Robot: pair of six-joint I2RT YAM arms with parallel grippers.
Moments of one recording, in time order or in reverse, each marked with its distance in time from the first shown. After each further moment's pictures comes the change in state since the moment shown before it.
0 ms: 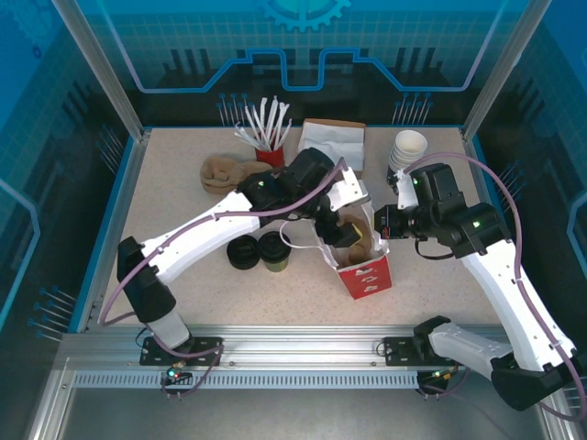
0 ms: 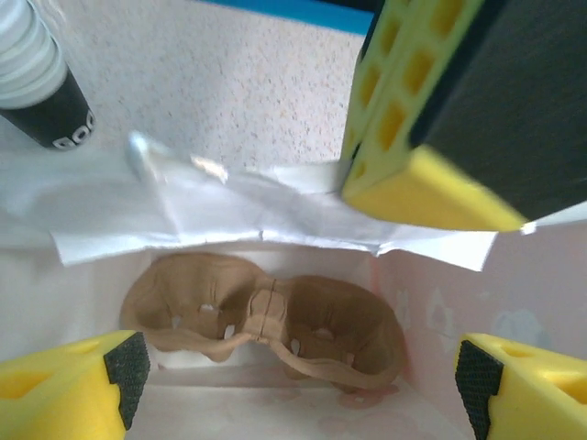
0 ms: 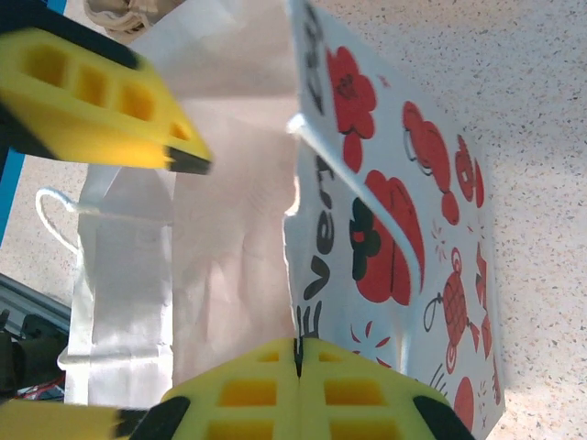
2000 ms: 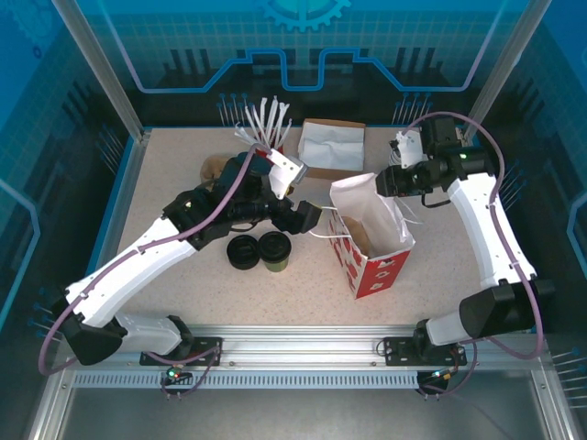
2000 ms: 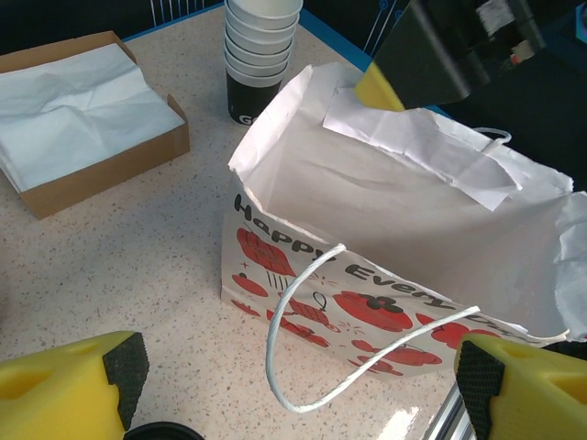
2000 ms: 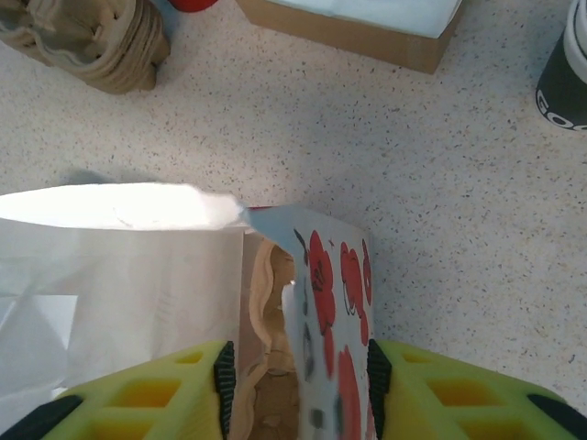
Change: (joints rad) left arm 0.076 -0.379 -0.244 0.034 -0.261 -0.420; right arm -0.264 0.408 0.273 -0.050 -0.085 -0.379
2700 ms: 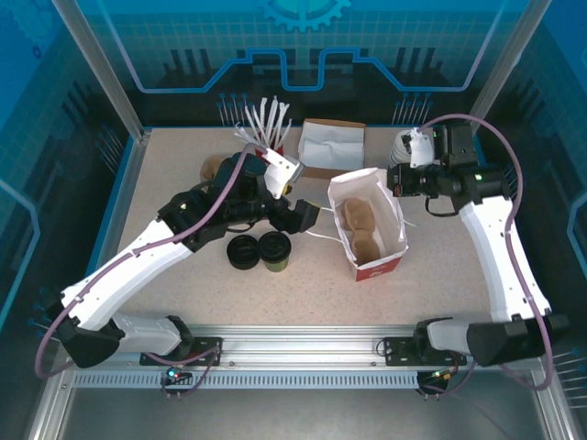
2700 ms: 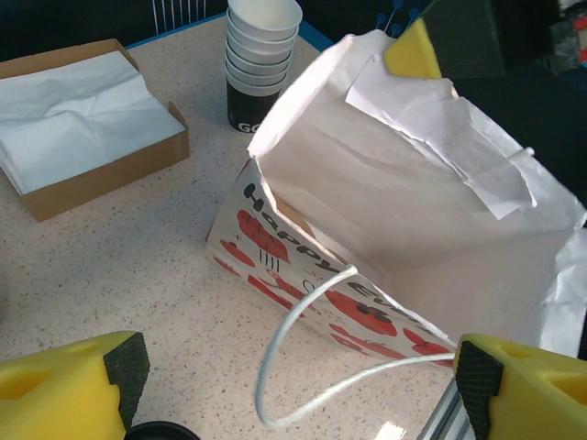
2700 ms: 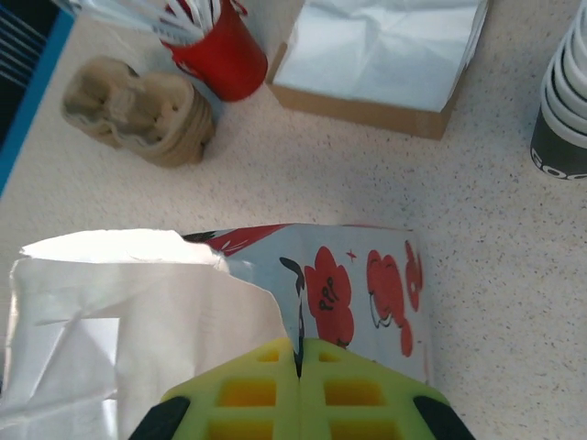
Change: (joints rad) left arm 0.001 -0.026 -0.005 0.005 0.000 -0.024; right arm 0.002 -0.191 -0.092 0.149 -0.021 0.152
